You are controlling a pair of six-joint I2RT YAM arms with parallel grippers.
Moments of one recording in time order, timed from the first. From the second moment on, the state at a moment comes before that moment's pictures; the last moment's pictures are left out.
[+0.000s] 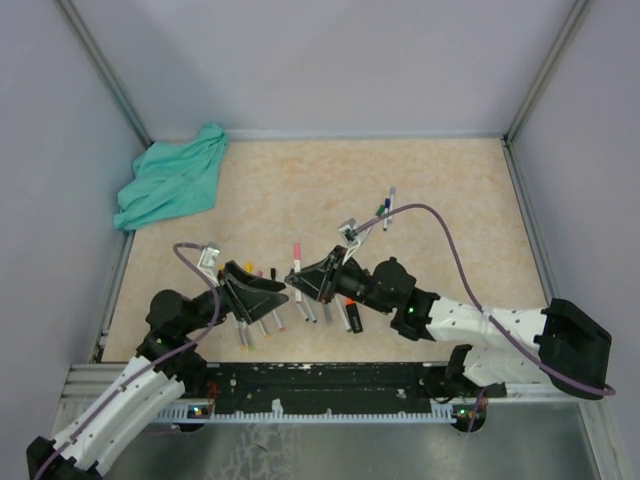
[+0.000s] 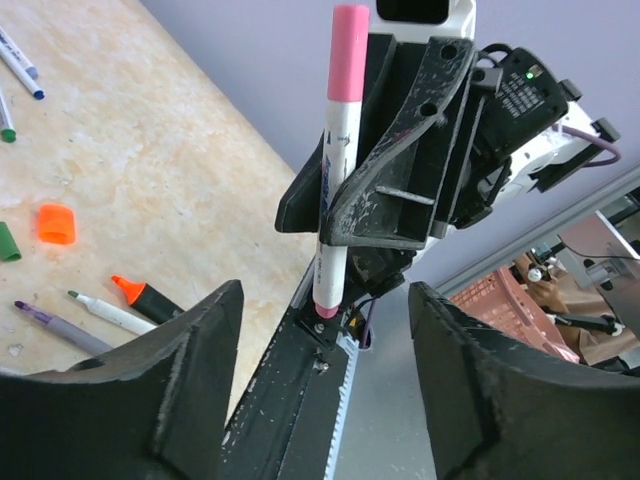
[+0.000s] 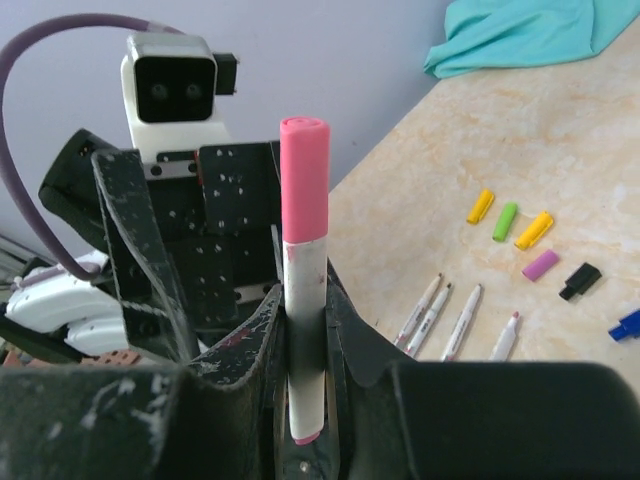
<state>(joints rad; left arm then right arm) -0.59 0.36 0.19 0.38 0.51 -0.91 1.10 1.17 0.57 0.68 -0.03 0.69</state>
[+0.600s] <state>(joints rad) -0.59 0.61 0.27 0.50 0.63 -0.93 1.10 0.92 0.37 0.59 -0.08 0.65</state>
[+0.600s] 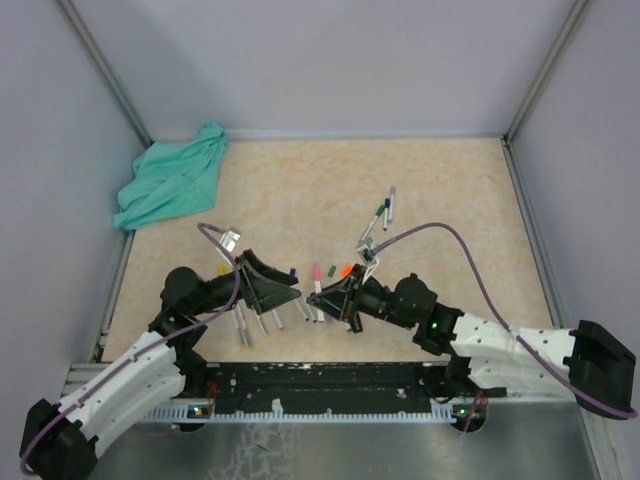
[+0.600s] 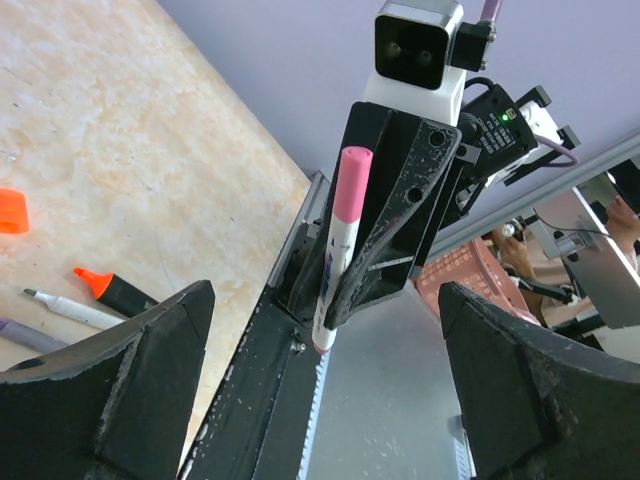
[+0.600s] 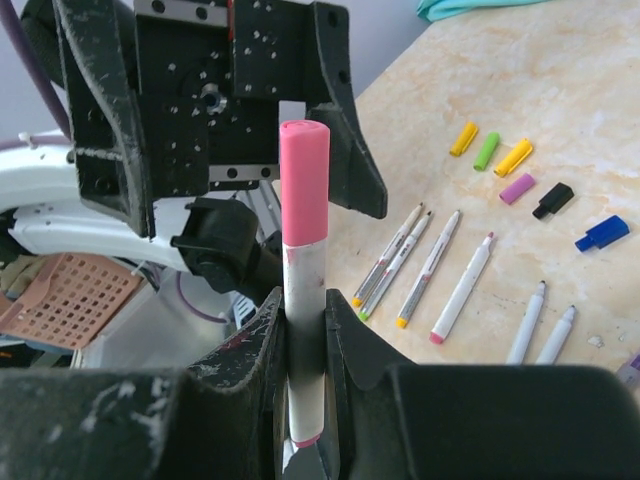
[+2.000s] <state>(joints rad) -0.59 0.93 0.38 0.71 0.79 -0.99 1.10 1.08 0.37 0.72 -0.21 0.68</state>
